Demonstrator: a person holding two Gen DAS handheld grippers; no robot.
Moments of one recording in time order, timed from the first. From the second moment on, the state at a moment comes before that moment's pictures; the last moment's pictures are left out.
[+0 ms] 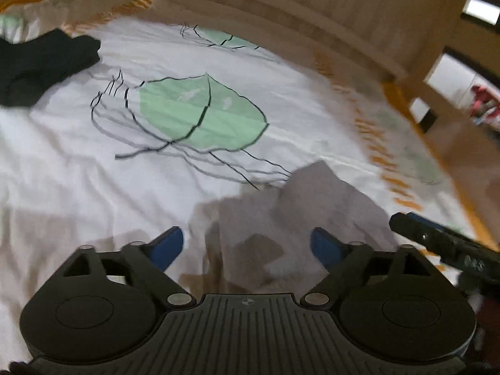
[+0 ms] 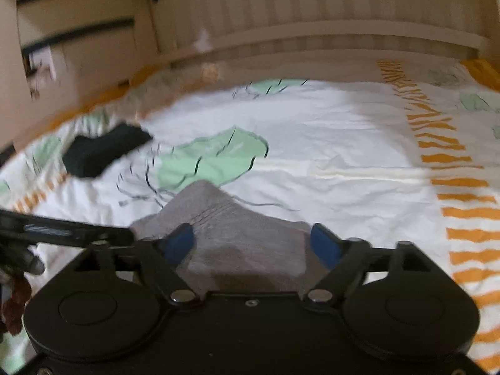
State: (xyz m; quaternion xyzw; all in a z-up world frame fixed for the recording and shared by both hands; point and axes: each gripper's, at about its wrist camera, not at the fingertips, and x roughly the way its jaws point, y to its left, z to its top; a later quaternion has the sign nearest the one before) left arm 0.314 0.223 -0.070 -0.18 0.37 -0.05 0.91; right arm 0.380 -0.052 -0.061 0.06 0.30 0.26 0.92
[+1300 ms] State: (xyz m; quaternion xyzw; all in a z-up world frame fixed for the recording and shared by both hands) left arm 0.335 0.147 -0.129 -0.29 0.46 -0.28 0.80; right arm 0.396 -0.136 -0.106 0.28 0.42 0.38 0.78
